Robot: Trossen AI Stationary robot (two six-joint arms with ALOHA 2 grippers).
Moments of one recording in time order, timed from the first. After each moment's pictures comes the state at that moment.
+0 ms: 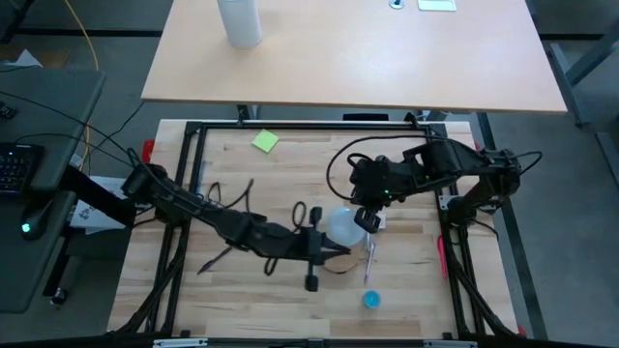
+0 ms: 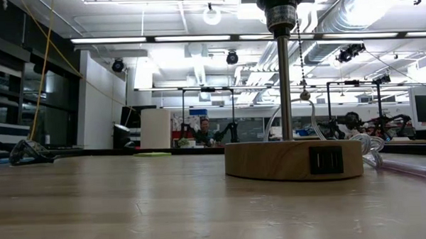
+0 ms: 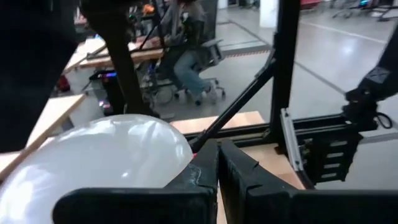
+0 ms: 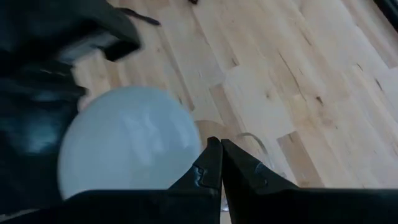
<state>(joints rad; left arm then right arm) -0.42 1.73 1.43 0.15 -0.38 0.07 0.22 1.65 2.06 -1.41 0.16 0.58</state>
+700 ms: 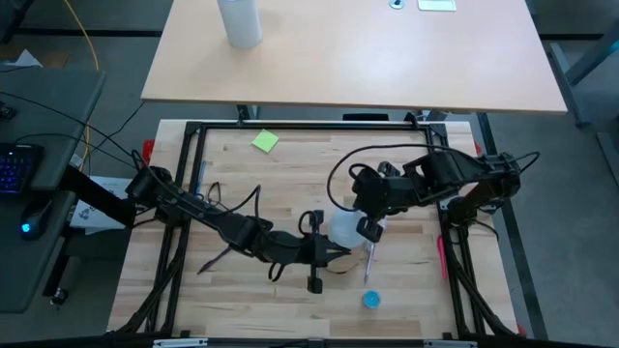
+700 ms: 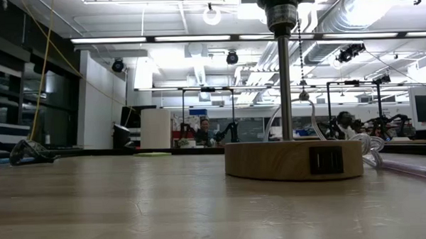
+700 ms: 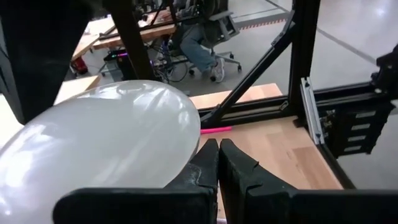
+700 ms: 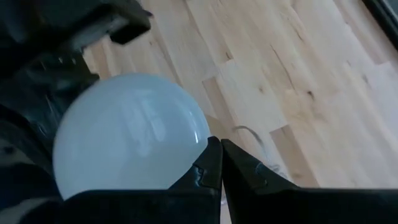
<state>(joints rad) -0.43 1.78 1.50 0.02 -0.47 0.08 0.30 1.67 2.06 -1.45 0.23 0.63</state>
